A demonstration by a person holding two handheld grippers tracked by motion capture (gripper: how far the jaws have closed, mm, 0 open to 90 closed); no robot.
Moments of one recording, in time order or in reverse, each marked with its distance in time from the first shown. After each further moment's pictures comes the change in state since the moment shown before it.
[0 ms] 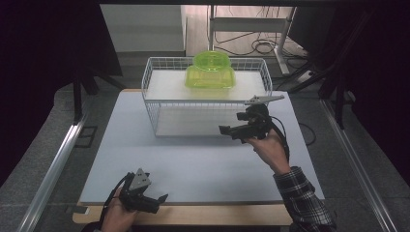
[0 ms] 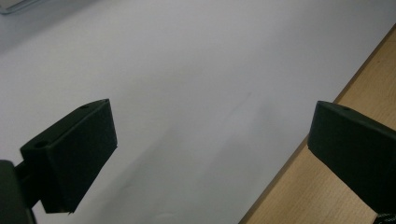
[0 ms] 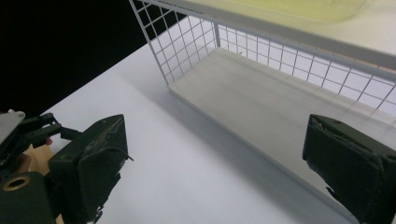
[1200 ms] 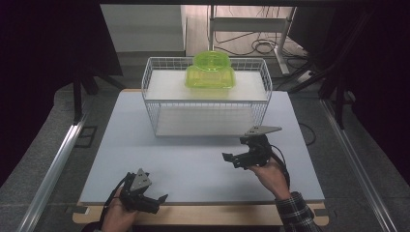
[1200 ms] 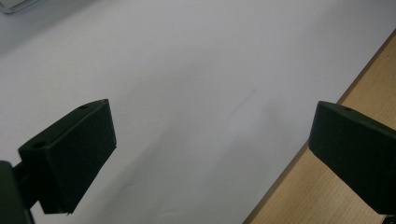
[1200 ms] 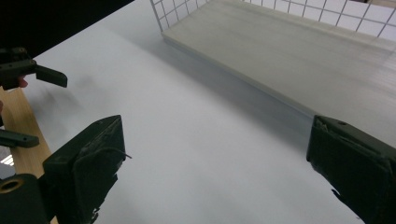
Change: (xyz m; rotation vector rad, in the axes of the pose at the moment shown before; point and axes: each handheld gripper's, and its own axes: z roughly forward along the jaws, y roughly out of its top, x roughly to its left) left arm 0.000 -0.001 0.001 0.012 0.013 0.013; right arm 0.005 -0.081 0.011 0.043 -0.027 -0.027
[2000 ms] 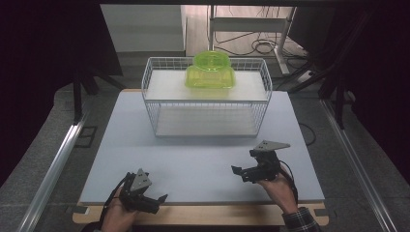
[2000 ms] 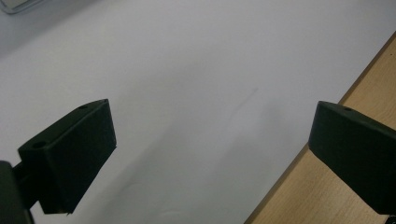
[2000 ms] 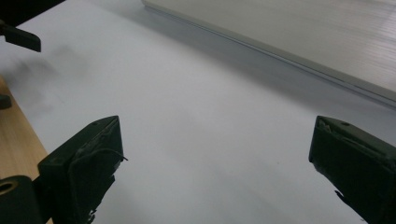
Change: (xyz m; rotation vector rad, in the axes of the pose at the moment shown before) left arm 0.000 0.000 0.000 0.001 0.006 0.001; right arm -0.005 -0.048 -0.011 0.016 -0.056 0.020
